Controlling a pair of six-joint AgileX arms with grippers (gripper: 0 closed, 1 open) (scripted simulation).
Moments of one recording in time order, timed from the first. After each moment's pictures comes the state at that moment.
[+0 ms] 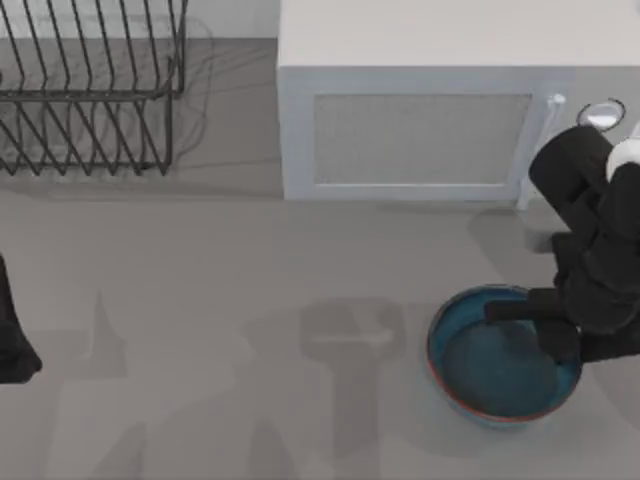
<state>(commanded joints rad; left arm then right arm) 0.00 0.00 0.00 0.00 0.00 0.00 0.40 1.75 1.01 -0.83 0.00 0.41</state>
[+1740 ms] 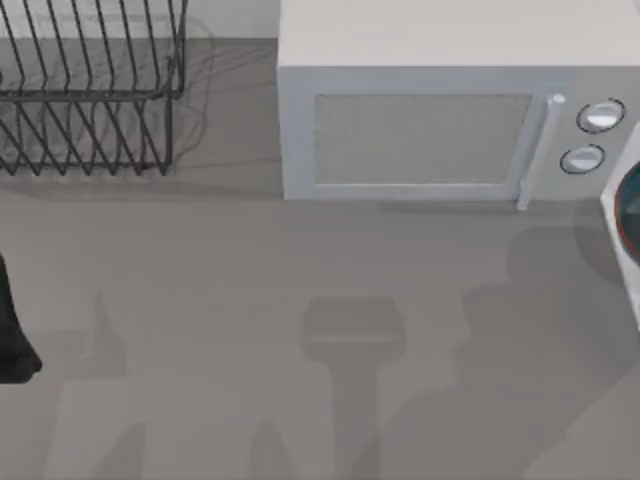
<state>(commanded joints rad) 0.00 0.00 0.00 0.00 0.00 0.00 -0.22 1.63 1.01 -0.59 -0.11 0.24</state>
